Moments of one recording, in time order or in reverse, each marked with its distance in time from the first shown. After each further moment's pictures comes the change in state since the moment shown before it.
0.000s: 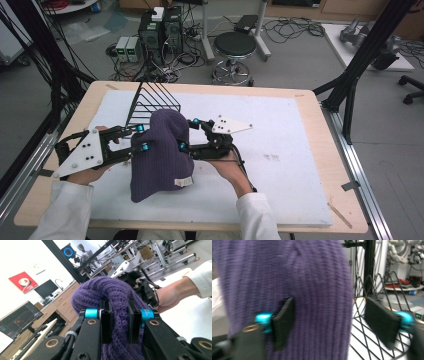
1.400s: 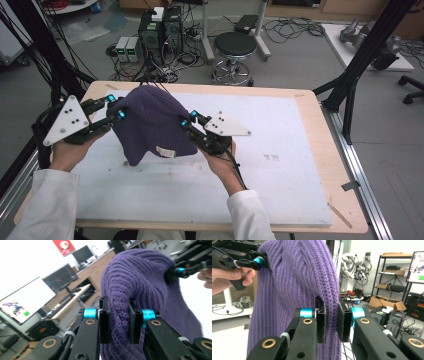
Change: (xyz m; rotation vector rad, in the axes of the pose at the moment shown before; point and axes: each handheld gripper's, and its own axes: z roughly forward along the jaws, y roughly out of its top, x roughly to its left) left arm 0.052 -0.012 -0.030 0.236 0.307 -0.098; right arm 0.029 0.040 0.007 -0.050 -0.361 -0.142
